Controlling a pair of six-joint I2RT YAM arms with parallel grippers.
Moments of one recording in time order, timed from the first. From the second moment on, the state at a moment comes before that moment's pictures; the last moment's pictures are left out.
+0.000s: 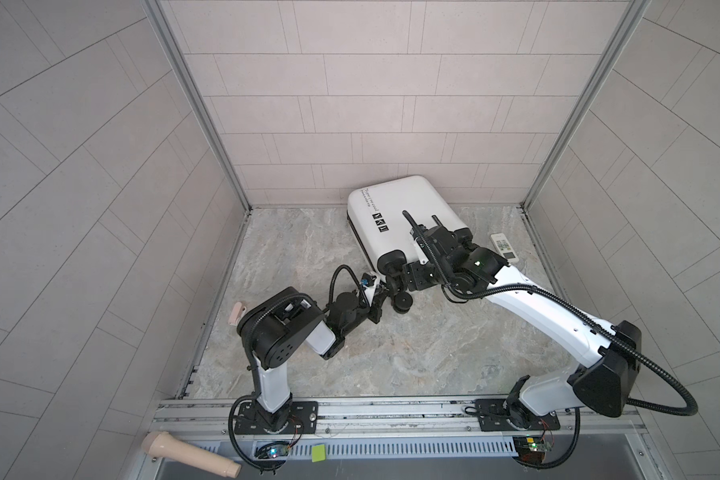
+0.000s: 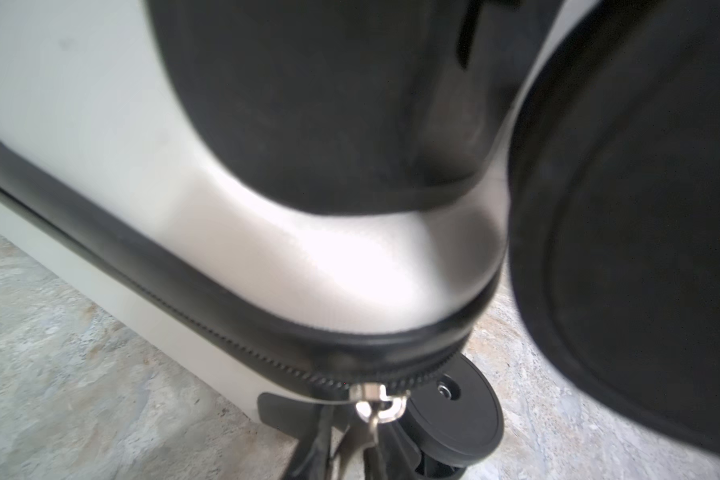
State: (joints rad) left arm -0.70 1.83 0.42 1.18 0.08 -0.14; right arm 0.71 1.44 1.38 -0.83 0.12 0.34
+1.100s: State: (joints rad) left arm -0.70 1.74 0.36 1.15 0.10 -0.16; right arm 0.76 1.60 1.34 -0.74 0.03 0.40
